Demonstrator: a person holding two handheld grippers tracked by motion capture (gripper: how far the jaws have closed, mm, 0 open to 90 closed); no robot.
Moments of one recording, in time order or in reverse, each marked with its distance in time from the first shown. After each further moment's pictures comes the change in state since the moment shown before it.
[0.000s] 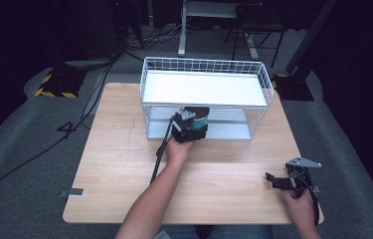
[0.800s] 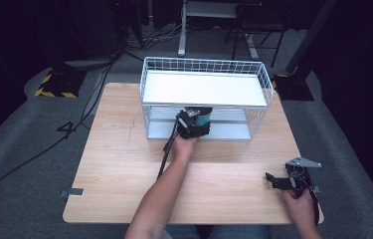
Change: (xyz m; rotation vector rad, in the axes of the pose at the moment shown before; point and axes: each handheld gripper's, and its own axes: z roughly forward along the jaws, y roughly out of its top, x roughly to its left) left arm 0.005 -0.001 0.037 0.027 0.077 0.001; right arm 0.000 0.000 0.000 0.002 0.003 -0.002
